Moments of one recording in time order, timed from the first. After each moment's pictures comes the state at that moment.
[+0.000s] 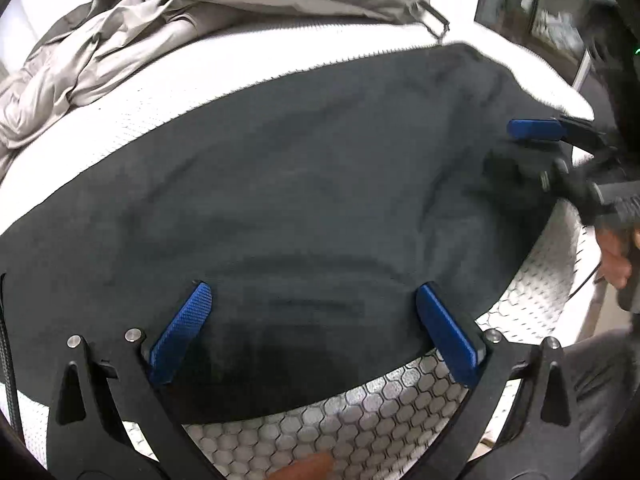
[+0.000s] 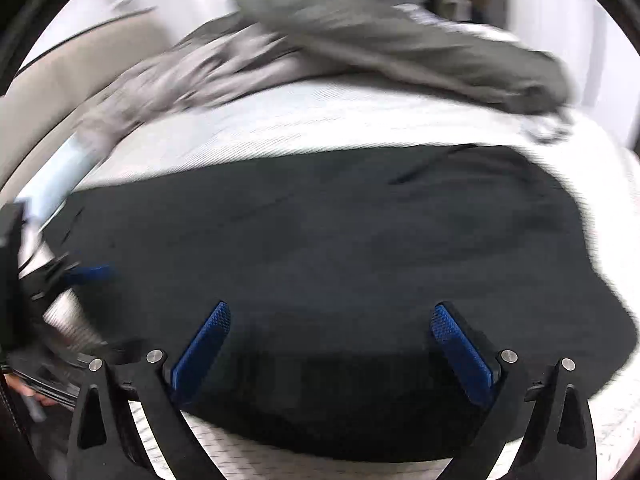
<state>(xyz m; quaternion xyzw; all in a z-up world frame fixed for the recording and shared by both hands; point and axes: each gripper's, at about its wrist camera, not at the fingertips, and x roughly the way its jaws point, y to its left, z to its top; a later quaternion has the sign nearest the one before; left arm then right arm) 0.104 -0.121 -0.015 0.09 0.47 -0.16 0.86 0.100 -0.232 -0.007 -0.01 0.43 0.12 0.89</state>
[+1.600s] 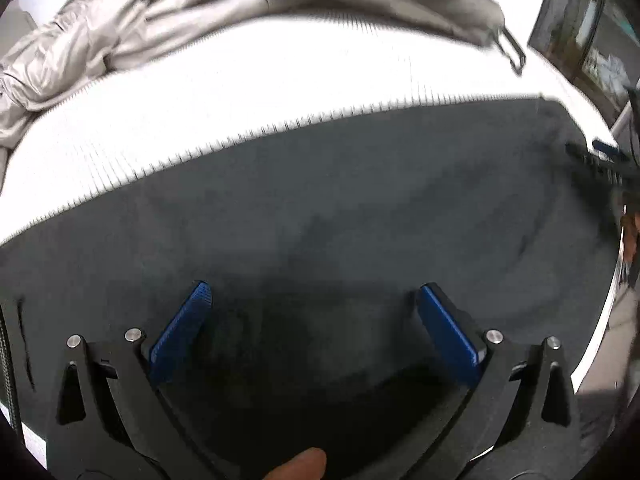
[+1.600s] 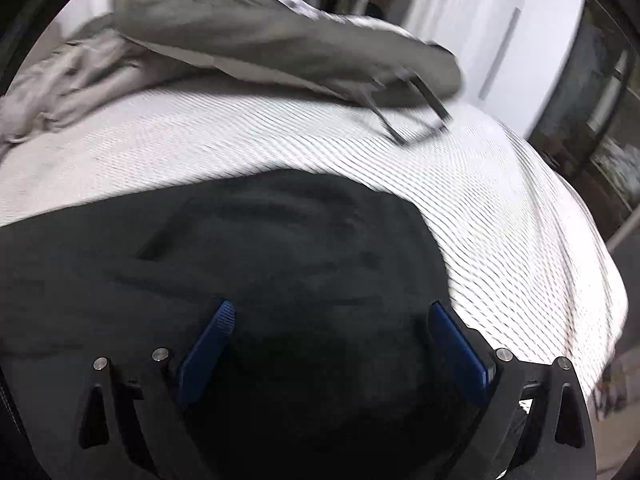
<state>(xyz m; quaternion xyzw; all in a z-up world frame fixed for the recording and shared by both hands) 0.200 -0.030 -0.005 0.02 0.49 -0.10 0.86 0.176 -0.347 0.003 -0.07 0.42 -0.11 0.90</state>
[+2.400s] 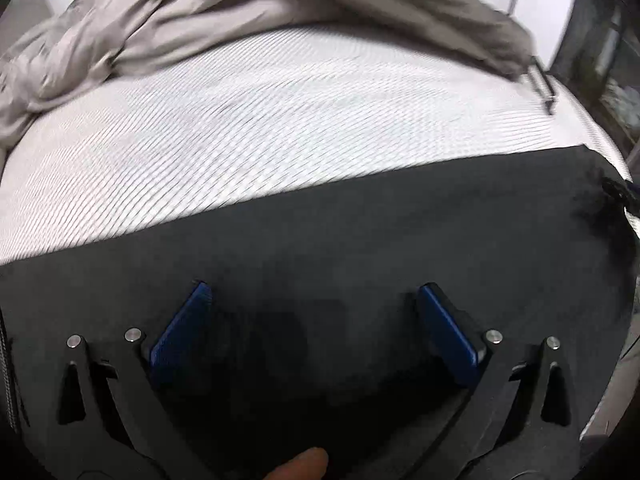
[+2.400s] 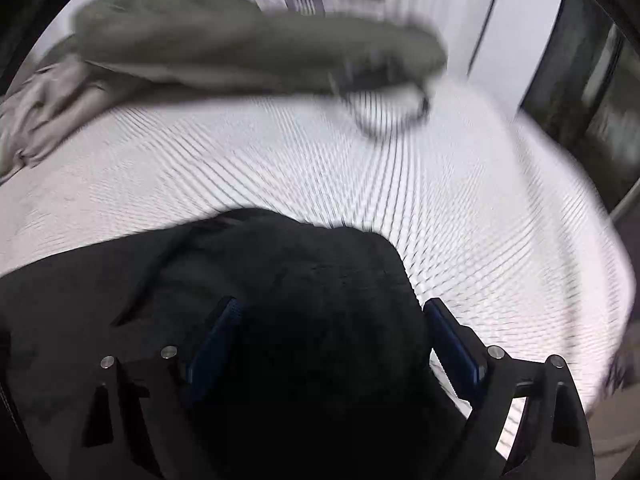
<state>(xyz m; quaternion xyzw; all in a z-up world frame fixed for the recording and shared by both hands) 0.254 -0.045 -0.011 0.00 0.48 -0.09 0.87 0.195 -0.372 0.018 -0.04 0.42 -0.15 0.89</state>
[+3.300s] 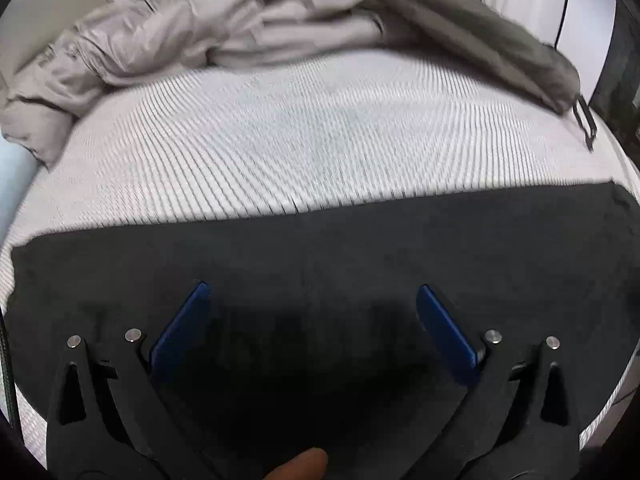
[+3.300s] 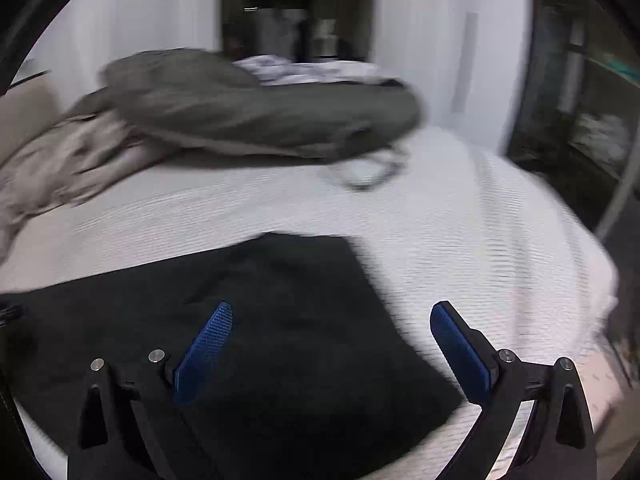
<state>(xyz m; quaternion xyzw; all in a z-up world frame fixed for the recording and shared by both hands) 0.220 0.042 0.001 -0.01 0.48 0.01 0.88 0.141 -0.392 0.059 0.01 0.35 -0.11 0.93</state>
